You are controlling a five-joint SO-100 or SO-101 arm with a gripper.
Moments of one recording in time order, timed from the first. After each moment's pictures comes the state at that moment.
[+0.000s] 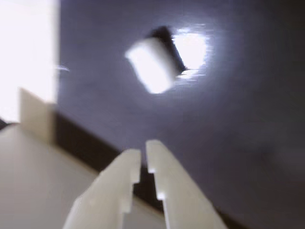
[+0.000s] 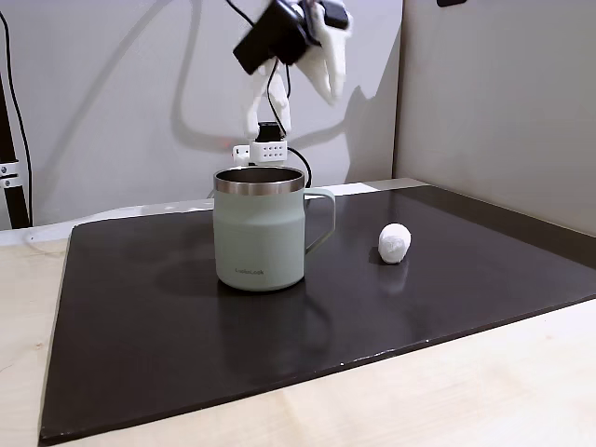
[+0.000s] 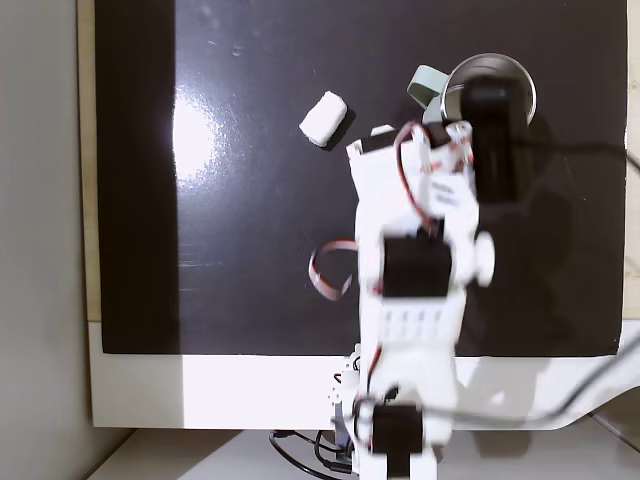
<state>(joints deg) -0.1 95.9 66.9 87.6 -17.1</state>
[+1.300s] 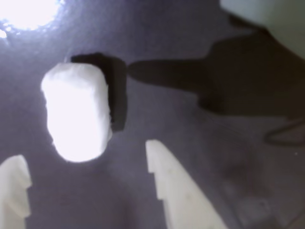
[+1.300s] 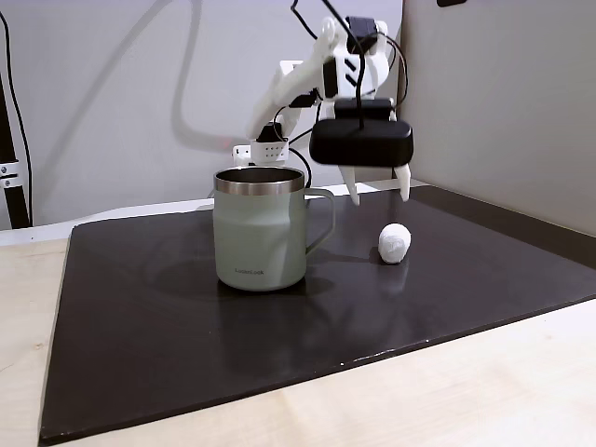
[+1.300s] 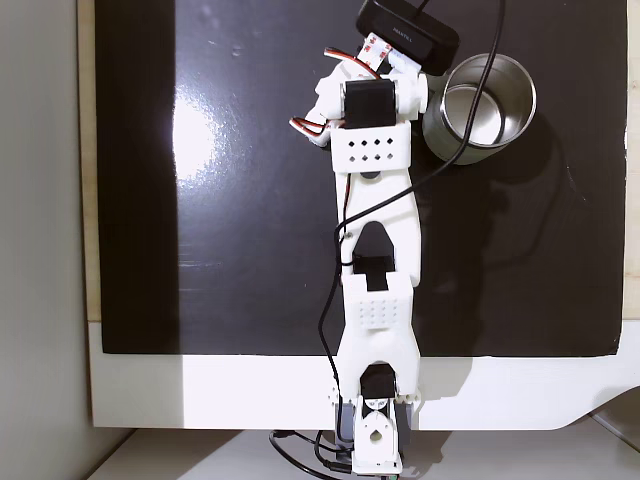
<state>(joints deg) -3.5 38.4 13.8 102.7 -54.8</state>
